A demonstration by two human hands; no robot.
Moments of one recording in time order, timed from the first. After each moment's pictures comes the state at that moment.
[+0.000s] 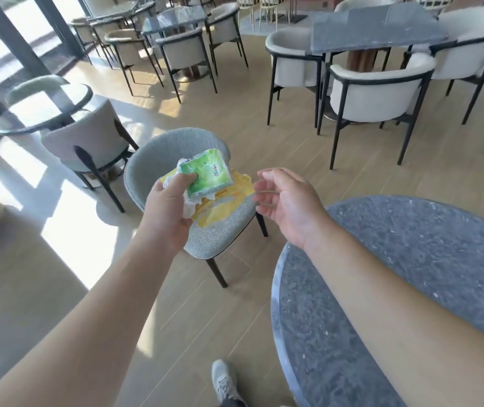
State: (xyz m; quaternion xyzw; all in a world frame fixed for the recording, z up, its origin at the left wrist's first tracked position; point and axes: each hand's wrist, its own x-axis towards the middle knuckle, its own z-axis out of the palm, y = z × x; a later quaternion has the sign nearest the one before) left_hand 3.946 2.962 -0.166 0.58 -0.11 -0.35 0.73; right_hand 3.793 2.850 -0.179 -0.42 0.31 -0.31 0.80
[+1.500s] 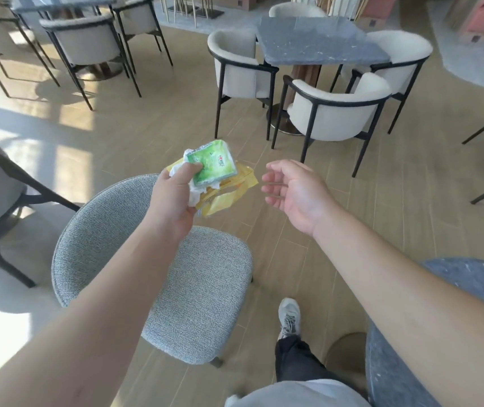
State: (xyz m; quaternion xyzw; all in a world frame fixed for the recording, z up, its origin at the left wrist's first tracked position) left_hand 4.341 2.659 -0.229 0.53 -0.16 -0.49 0.68; right_hand 4.147 2.596 -0.203 -0.42 0.45 -0.38 0.69
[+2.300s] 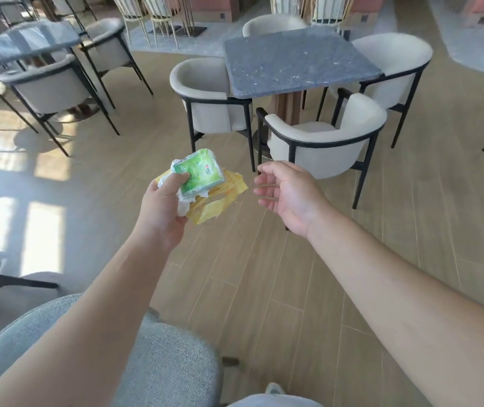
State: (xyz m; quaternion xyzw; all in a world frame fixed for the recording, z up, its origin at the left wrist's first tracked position) left_hand 4.281 2.244 -0.210 0.56 -0.17 -0.48 0.65; right_hand 4.076 2.180 -0.193 -0.41 0.42 -0.40 0.71
